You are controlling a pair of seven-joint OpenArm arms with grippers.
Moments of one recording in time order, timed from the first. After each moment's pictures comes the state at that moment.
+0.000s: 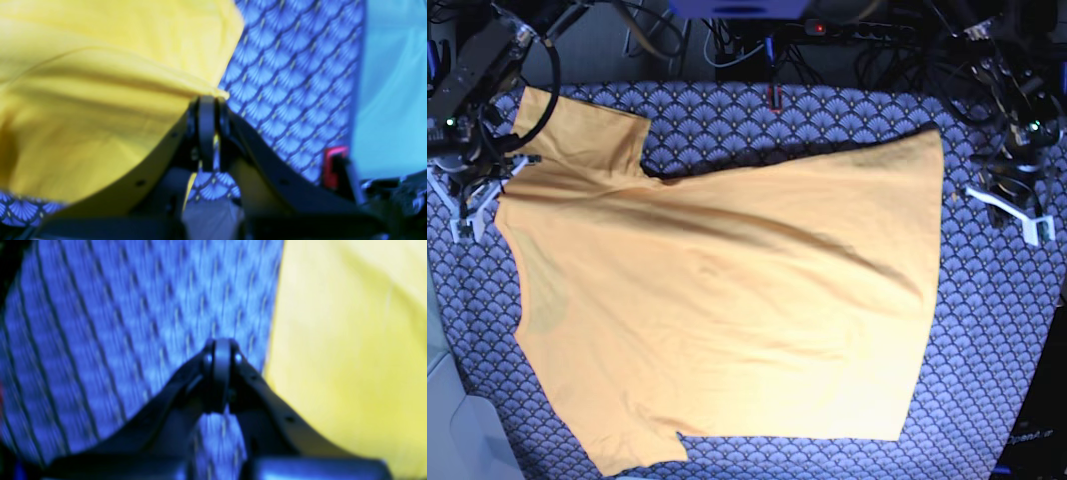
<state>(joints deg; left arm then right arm) 6.7 -7.2 -36.6 95.7 -12.2 -21.4 39.8 -4.3 0.6 40.5 112.9 1.1 39.9 -70.0</state>
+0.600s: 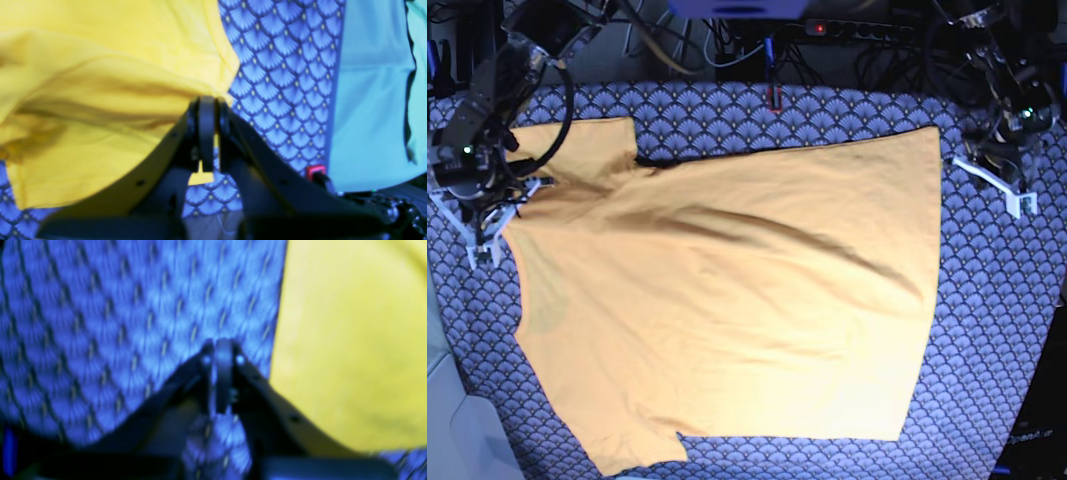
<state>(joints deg) 11.7 -6.5 -35.4 95.7 -12.4 -21.4 48.3 0.5 -1.9 35.7 112.9 -7.3 39.9 -70.8</state>
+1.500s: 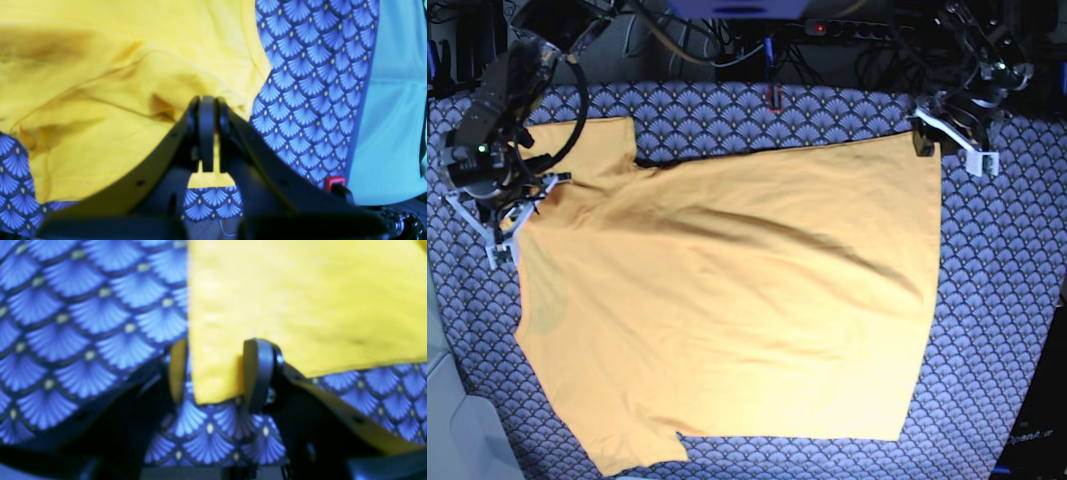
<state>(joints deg) 15.8 3.0 -42.2 94.1 -13.1 -40.5 42.1 -0.8 -2.8 32.5 112.8 -7.3 39.9 -70.7</state>
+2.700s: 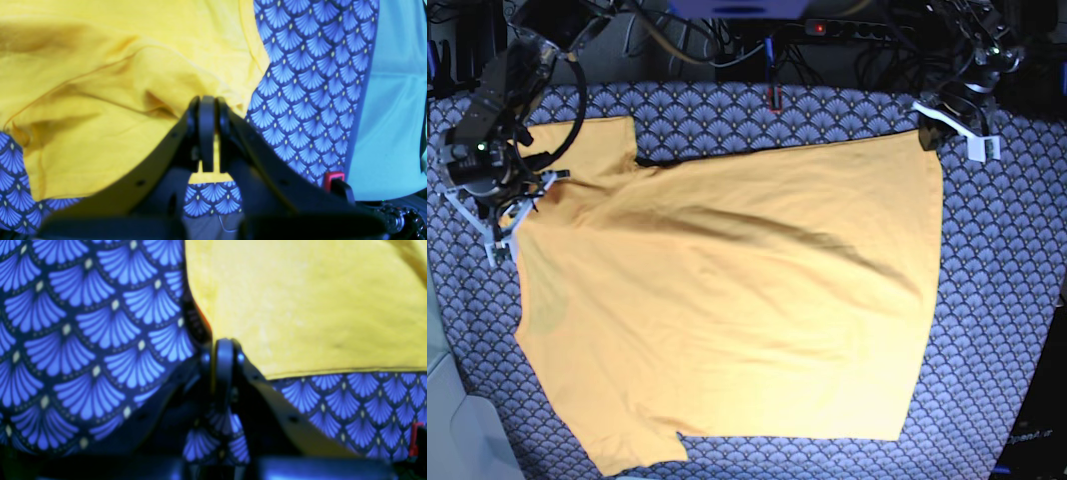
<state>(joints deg) 18.4 4.5 -42.7 90.9 -17.0 -40.5 37.3 -1.1 -2.8 32.7 112.8 -7.3 39.9 -70.9</state>
